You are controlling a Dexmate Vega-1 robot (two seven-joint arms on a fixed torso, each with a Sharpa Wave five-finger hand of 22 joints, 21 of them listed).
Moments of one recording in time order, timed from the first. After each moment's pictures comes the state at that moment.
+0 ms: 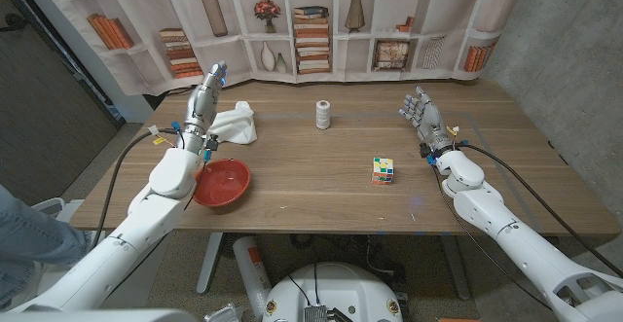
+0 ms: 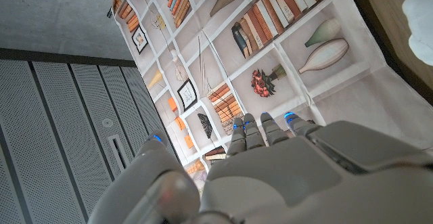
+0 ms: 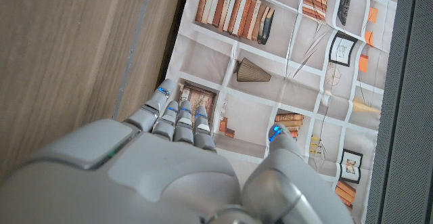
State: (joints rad) left arm 1.07 0.66 0.18 -1.58 -0.41 -0.51 0.16; left_hand 0.19 -0.10 0.30 0.03 0.36 0.02 0.01 0.23 0.18 0.01 -0.03 0.23 0.18 -0.06 -0.01 0.20 0.17 -0.14 -0.03 0.21 0.17; right arm -0.89 -0.52 -0.35 -1.35 0.63 0.33 -0.02; right_hand 0.08 -0.08 0.38 -0.07 0.28 0.16 0.10 0.19 0.18 0.15 0.11 0.21 0.18 0.09 0.05 0.19 0.18 0.20 -0.04 0.39 0.17
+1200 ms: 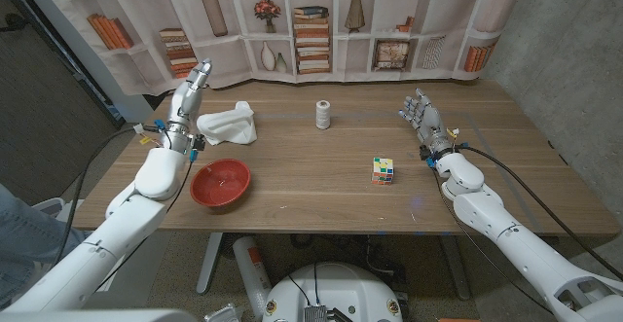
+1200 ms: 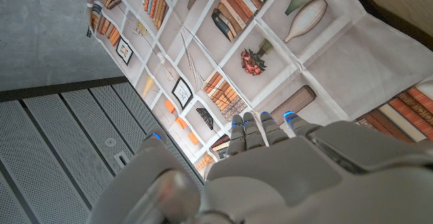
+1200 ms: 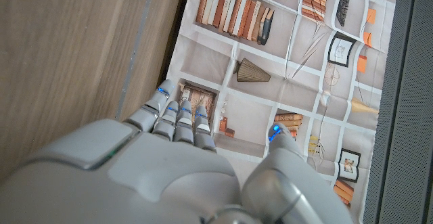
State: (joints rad) left arm 1.15 0.71 0.09 -1.67 -0.24 -0.42 0.31; left_hand 0.21 -0.10 0.30 0.03 0.37 0.04 0.01 0.23 0.18 0.03 -0.04 0.23 0.18 -0.04 -0.03 0.20 0.17 -0.13 -0.03 0.21 0.17; right arm -0.91 -0.52 -0.35 -1.36 0.63 0.34 -0.03; right_hand 0.08 -0.08 0.37 -0.07 0.27 0.16 0.10 0.19 0.18 0.16 0.10 0.21 0.18 0.09 0.05 0.19 0.18 0.20 -0.04 0.38 0.17
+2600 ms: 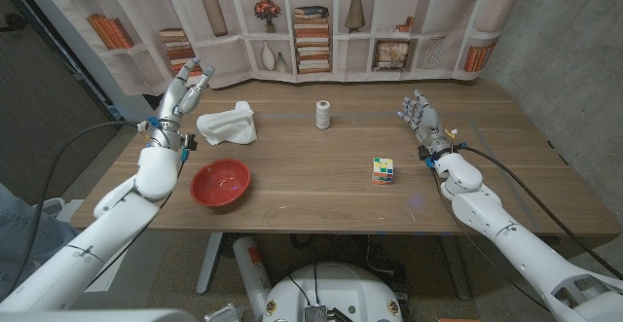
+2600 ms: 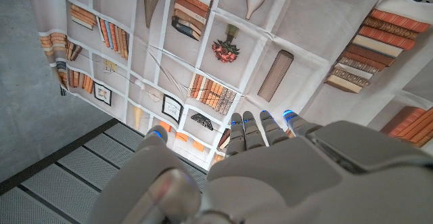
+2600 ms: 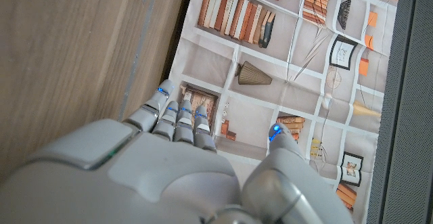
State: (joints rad) left arm 1.21 0.75 0.05 -1.81 0.07 -0.15 0.51; left_hand 0.24 -0.09 0.30 0.02 0.39 0.08 0.00 0.23 0.18 0.05 -0.05 0.23 0.18 -0.02 -0.04 0.20 0.17 -0.12 -0.03 0.21 0.17; right arm -0.90 -0.51 -0.36 -1.34 0.62 0.34 -0.02; right_hand 0.08 -0.08 0.37 -0.08 0.27 0.16 0.10 0.19 0.18 0.16 0.10 0.21 0.18 0.09 0.05 0.19 0.18 0.21 -0.04 0.36 0.17
